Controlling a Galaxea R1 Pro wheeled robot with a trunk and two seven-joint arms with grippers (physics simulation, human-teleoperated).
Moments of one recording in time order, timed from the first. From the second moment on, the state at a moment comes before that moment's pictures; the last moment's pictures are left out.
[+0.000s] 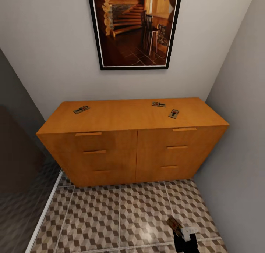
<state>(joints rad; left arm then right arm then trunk) -0.17 0.08 0.17 0.02 0.03 -0.53 -0.08 -0.42 -0.05 0.20 -0.13 -0.08 -0.47 0.04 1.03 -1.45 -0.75</state>
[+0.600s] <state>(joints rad) -0.17 0.06 0.18 -0.17 0.03 -0.53 0.19 -0.40 -0.05 0.20 -0.13 -0.12 -0.55 0.03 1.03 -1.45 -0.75</state>
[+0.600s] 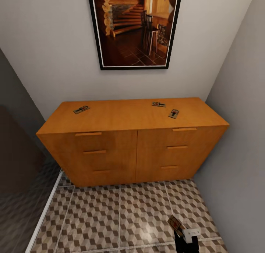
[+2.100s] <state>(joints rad) -0.39 0.06 0.18 -0.58 0.04 0.49 0.18 -0.39 -0.05 0.20 -0.13 -0.12 -0.55 0.03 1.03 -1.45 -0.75</state>
